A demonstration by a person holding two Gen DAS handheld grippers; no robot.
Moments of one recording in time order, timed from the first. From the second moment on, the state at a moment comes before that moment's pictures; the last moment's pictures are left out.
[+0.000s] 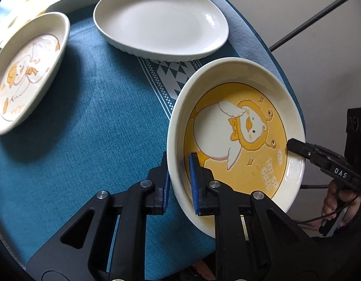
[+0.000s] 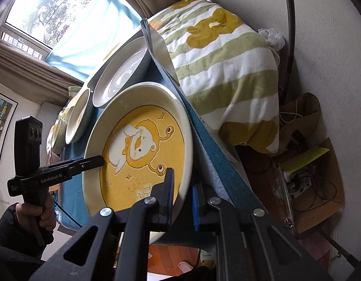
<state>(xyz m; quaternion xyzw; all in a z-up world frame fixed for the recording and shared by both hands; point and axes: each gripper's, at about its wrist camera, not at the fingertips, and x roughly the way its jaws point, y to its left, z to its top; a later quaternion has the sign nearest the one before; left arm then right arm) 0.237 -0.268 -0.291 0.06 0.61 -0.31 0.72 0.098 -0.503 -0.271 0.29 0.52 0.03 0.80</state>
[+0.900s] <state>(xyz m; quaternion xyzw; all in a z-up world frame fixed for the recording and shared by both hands) 0.190 -0.070 -0.200 -0.07 0.55 -0.23 0.80 0.156 -0.369 -0.206 0.18 0.51 0.15 0.83</state>
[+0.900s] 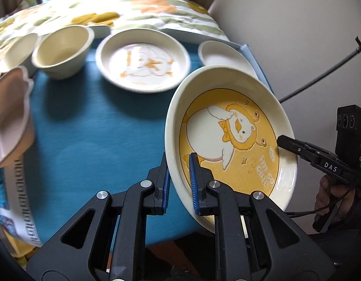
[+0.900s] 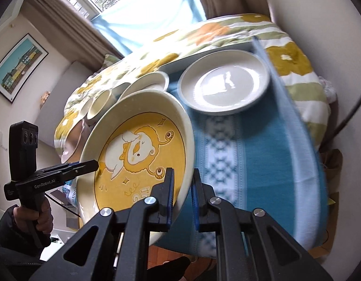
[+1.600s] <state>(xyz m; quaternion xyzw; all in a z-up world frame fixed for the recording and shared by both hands) 0.182 0.111 -0.277 -0.14 0.56 -0.18 0.80 0.177 -0.203 -0.269 0.14 0.53 0.20 0.81</state>
